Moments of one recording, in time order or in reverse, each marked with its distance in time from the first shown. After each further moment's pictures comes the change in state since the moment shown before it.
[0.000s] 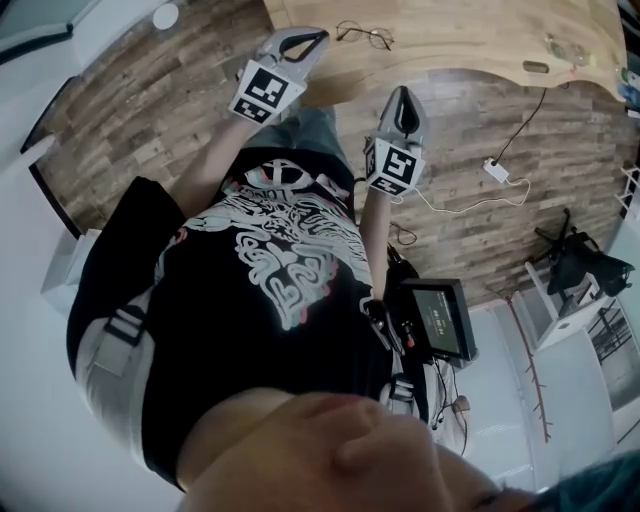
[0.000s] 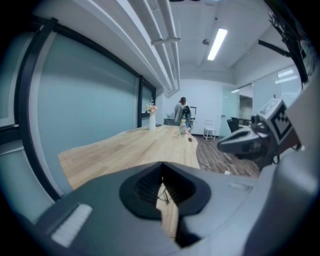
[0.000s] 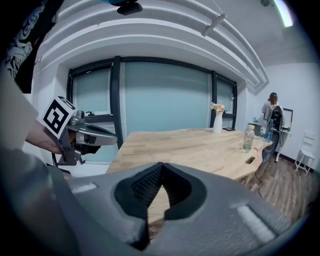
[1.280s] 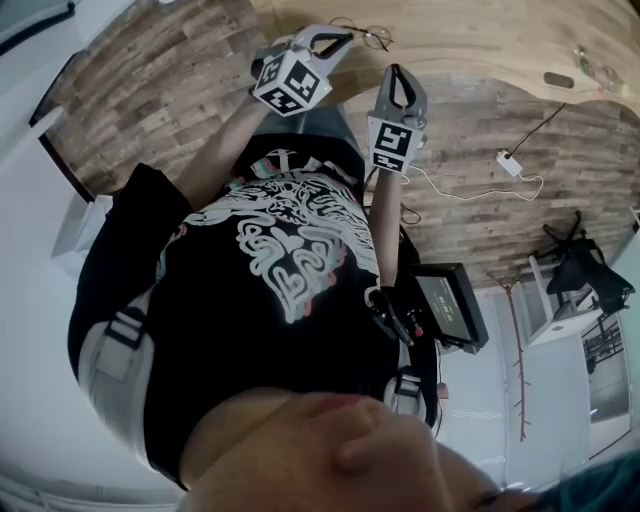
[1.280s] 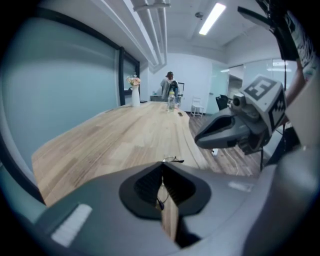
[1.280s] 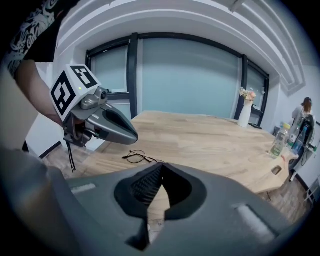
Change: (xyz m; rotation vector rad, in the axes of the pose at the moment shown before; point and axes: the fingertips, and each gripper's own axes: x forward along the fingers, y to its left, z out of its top) left arm 0.103 -0.028 -0.056 0.069 0.281 -0.130; right arm 0.091 -0.015 -0.047 -0.194 0.173 0.214
